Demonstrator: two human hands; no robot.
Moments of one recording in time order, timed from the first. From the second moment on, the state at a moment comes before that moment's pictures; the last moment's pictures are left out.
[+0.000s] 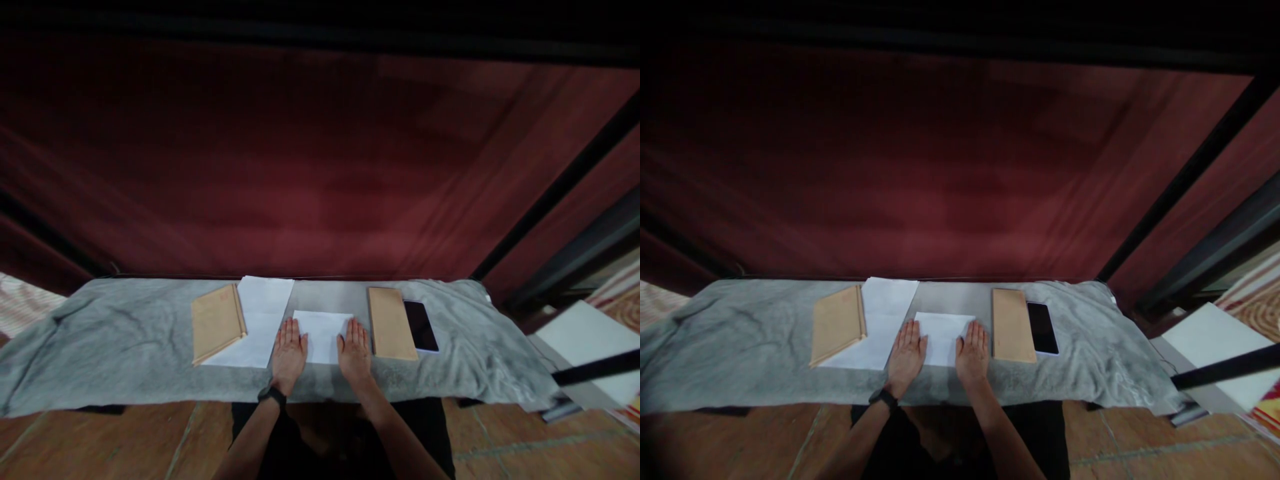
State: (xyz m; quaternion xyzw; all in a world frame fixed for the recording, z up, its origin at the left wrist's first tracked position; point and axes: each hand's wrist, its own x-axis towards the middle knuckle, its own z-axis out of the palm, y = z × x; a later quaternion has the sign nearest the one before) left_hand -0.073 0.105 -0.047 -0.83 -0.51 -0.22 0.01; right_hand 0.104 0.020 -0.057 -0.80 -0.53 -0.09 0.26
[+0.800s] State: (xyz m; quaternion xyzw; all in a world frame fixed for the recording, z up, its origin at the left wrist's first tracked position) left_hand -0.072 0.106 -0.046 -0.83 -0.52 -0.18 0.03; right_hand 0.097 0.050 -0.066 -0.79 -0.55 -0.09 0.25
